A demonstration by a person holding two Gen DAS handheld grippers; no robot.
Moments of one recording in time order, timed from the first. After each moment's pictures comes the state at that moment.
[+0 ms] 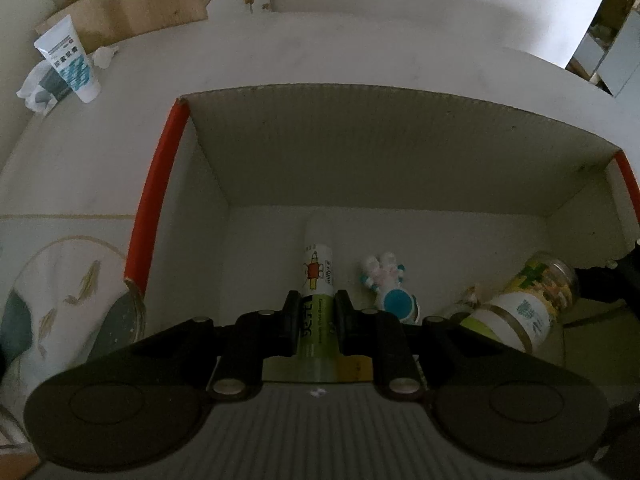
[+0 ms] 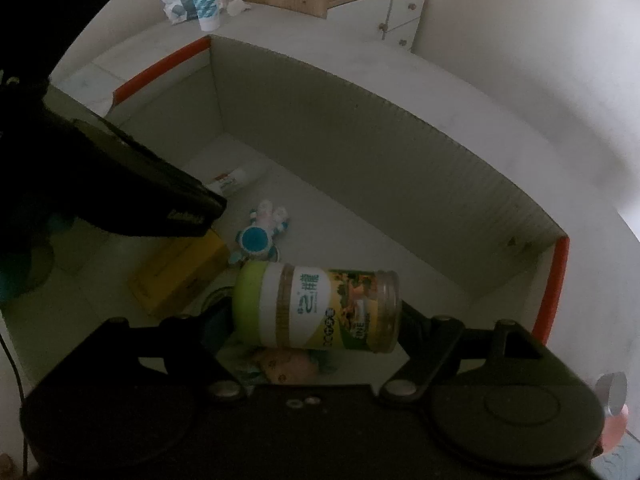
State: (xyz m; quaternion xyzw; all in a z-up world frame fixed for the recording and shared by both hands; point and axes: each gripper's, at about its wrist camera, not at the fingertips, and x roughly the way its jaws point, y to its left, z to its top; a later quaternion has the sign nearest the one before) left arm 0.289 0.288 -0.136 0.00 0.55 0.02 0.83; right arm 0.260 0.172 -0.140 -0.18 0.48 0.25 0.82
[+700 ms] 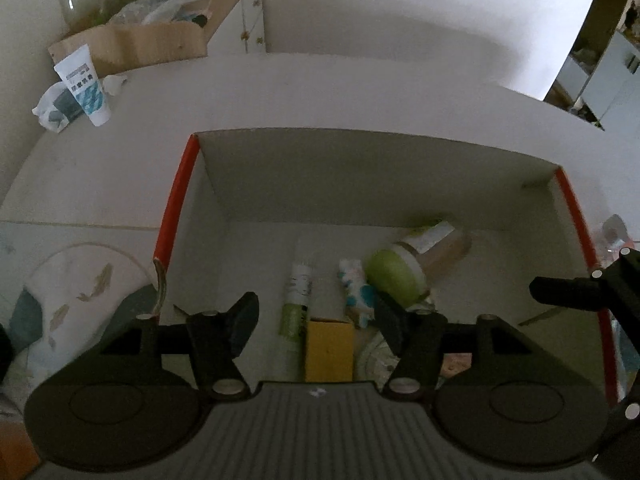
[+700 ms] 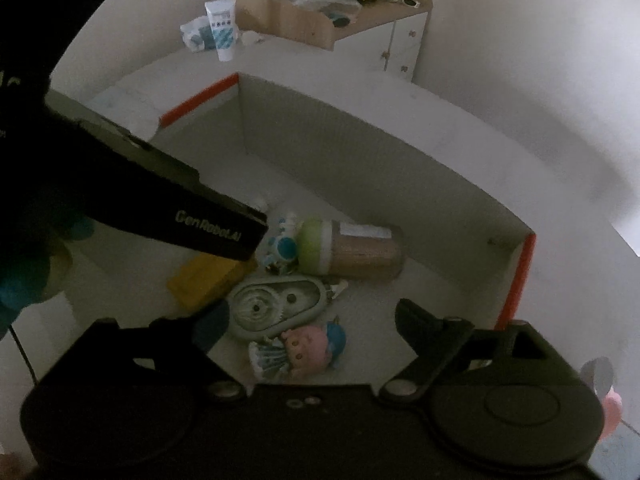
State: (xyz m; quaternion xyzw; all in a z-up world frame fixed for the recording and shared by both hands) left arm 0.259 0.280 -0.098 -0.02 0.51 0.00 0.86; right arm 0.225 0.160 -0.110 -0.16 0.44 0.27 0.84
